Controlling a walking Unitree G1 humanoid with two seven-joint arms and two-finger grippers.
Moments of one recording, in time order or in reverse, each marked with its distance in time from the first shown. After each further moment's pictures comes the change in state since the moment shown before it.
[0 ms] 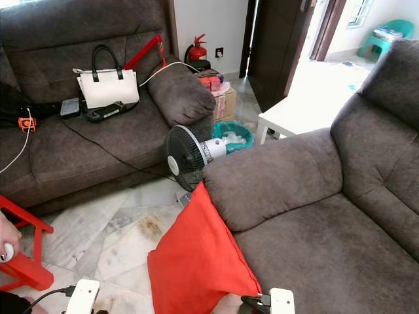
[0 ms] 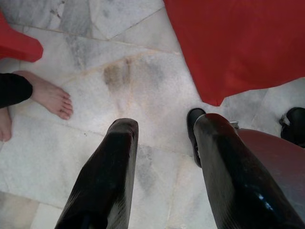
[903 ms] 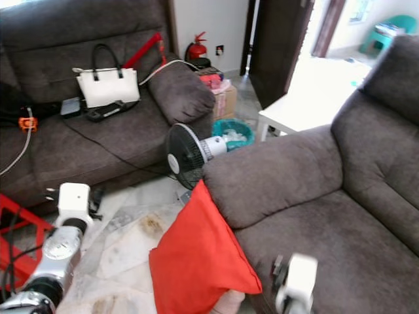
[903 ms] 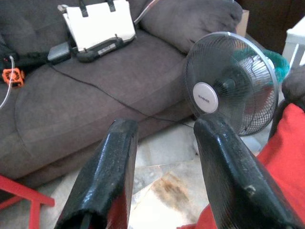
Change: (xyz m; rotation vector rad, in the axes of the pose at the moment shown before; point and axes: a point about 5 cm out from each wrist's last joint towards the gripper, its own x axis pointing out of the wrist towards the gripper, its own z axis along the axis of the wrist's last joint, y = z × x) left arm -0.039 0.018 0.171 -0.010 -0.928 0.117; right arm -0.023 -0.022 0.163 0.022 -0.858 -0.087
